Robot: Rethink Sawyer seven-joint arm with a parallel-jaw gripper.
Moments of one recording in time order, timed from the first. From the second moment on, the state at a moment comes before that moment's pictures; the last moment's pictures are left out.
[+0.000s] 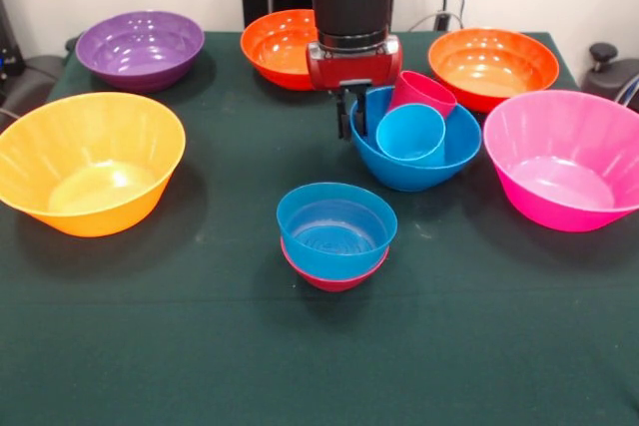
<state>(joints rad) -0.46 -0.55 0.24 1.86 -0.42 0.13 1.79</state>
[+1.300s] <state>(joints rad) -0.62 -0.76 0.40 1.89 -0.30 0.53 1.79</state>
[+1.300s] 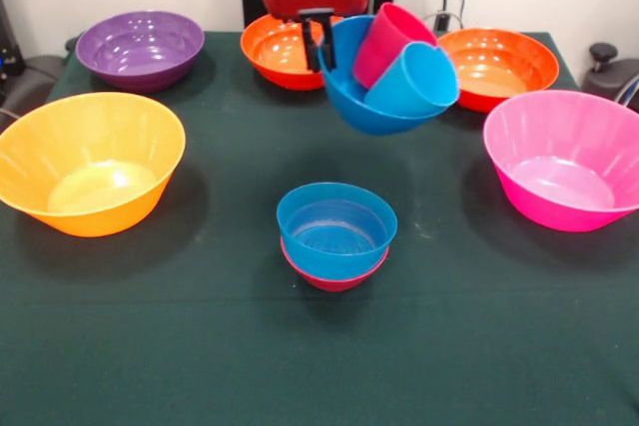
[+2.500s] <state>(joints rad) -0.57 -0.69 0.55 1.57 -0.20 0.80 1.79</state>
